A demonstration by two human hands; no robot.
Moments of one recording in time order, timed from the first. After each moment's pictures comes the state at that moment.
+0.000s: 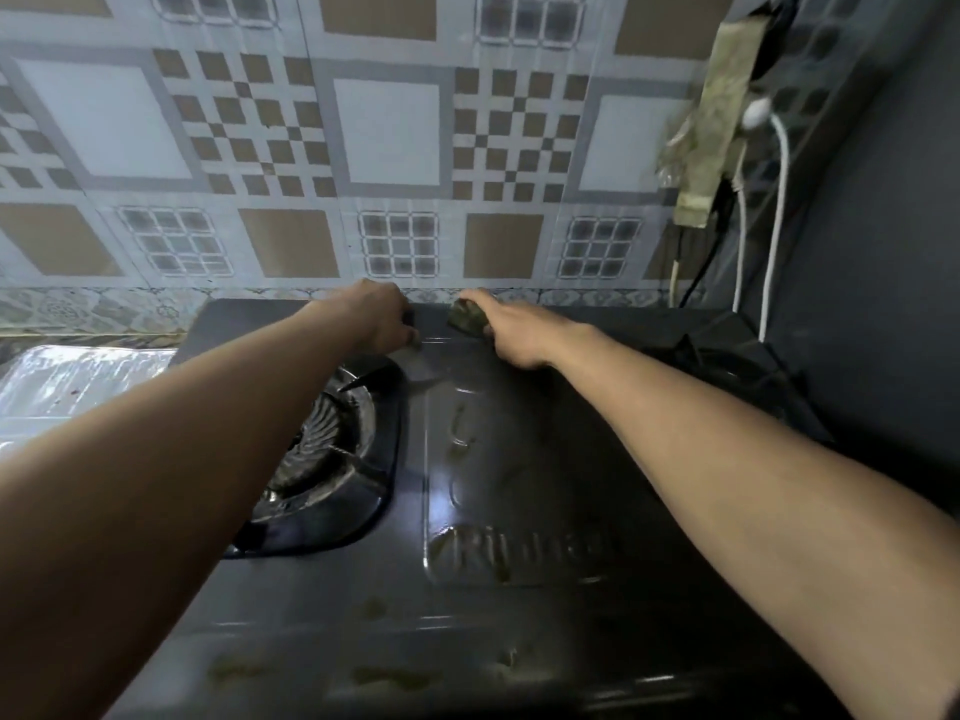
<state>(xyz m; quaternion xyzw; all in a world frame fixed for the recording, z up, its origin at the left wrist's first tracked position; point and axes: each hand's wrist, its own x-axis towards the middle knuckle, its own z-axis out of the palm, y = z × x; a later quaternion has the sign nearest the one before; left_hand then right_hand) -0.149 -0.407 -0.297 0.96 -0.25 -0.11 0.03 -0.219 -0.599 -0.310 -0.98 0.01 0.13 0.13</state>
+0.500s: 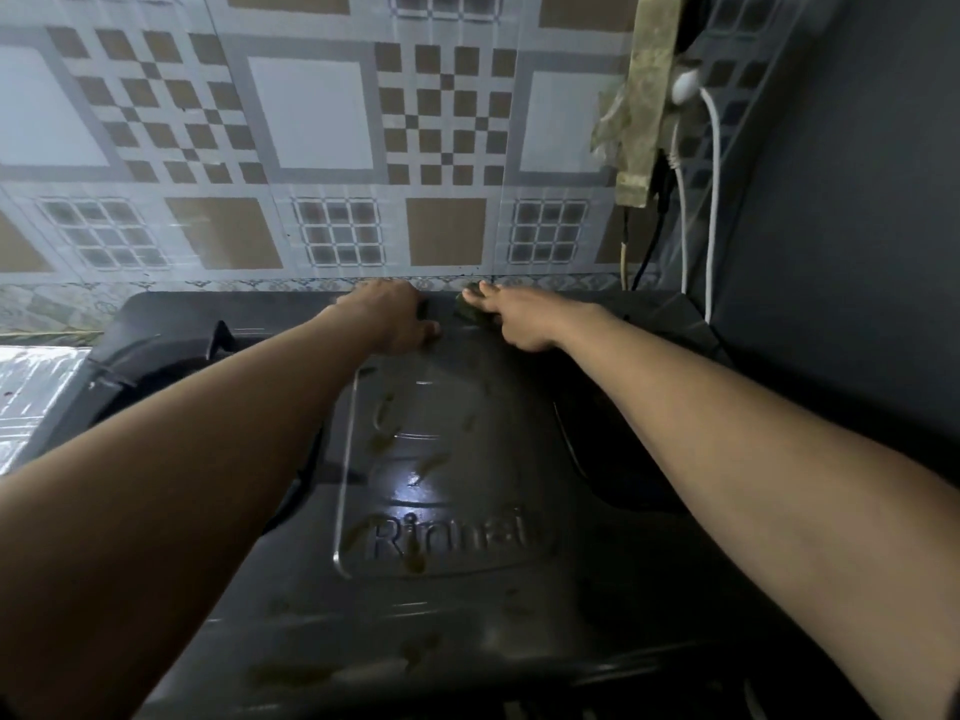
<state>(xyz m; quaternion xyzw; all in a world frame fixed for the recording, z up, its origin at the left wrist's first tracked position) -0.184 -0.490 -0.307 0.95 -0.28 -0.11 0.03 -0.244 -0.674 -0.309 -0.98 0.01 0.15 0.08</state>
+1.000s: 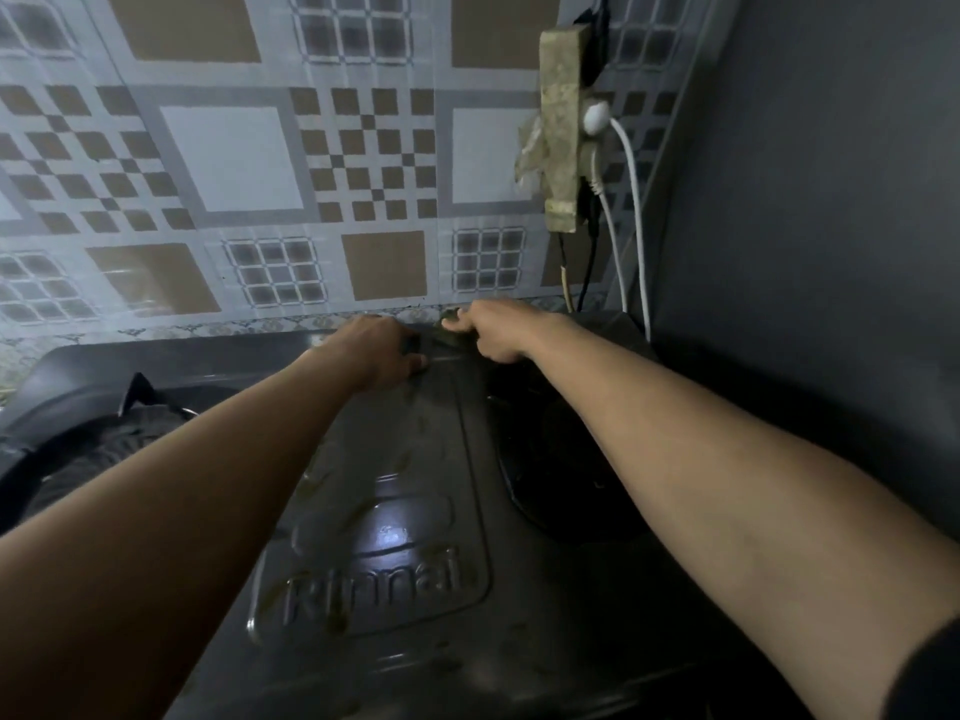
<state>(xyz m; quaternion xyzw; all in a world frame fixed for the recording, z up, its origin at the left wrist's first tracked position) -0.202 -0.544 -0.306 0.95 -0.30 -0.11 0.03 -0.248 -0.718 -0.299 -0.99 0.04 0.12 0.09</state>
